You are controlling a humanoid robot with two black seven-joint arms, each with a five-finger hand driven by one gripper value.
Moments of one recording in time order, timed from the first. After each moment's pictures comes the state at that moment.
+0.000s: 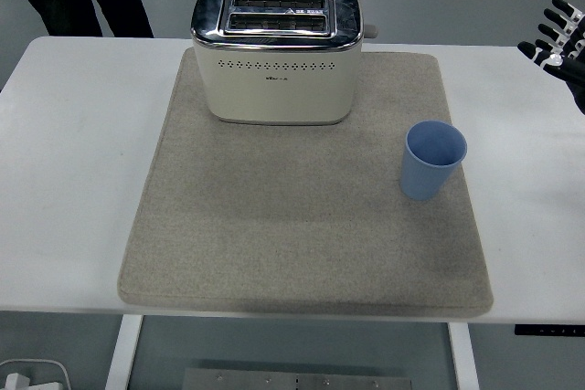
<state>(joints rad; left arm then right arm) -0.02 0.00 -0.10 -0.14 -0.07 -0.14 0.02 0.72 -0.67 0.62 1.05 -0.33 -0.06 0.39</state>
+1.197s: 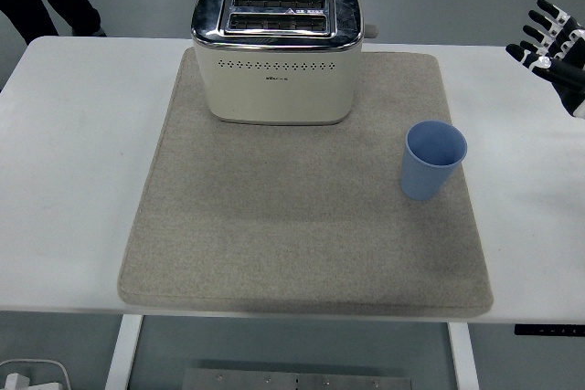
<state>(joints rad) -0.02 0.00 -0.13 -0.13 -0.08 -0.13 0.02 0.72 -0.64 0.62 1.05 -0.33 -0.02 0.40</state>
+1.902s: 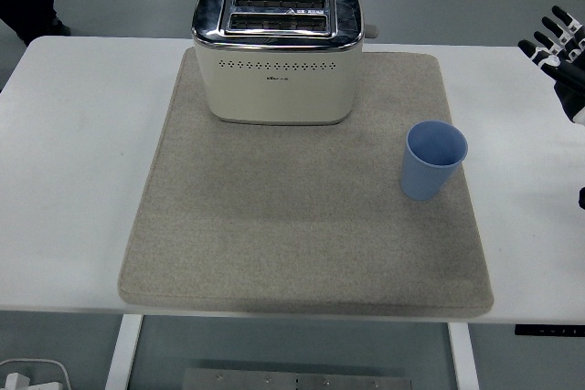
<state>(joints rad) -0.02 0.00 -0.13 -0.13 -0.08 -0.13 0.02 0.69 -0.63 0.63 1.05 -0.20 -0.07 0.41</state>
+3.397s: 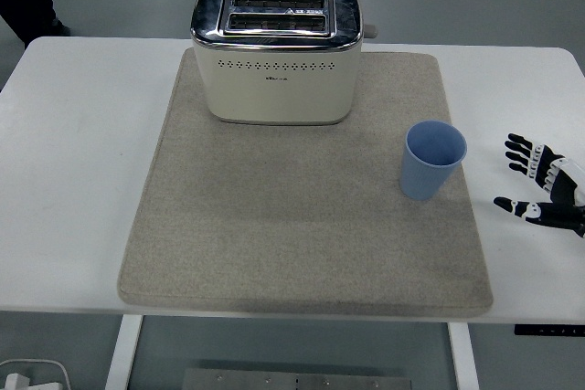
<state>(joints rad) -0.02 0.00 -0.13 -0.13 -0.08 -0.13 0.02 0.33 -0.80 0.61 1.22 -0.73 -0.01 0.61</state>
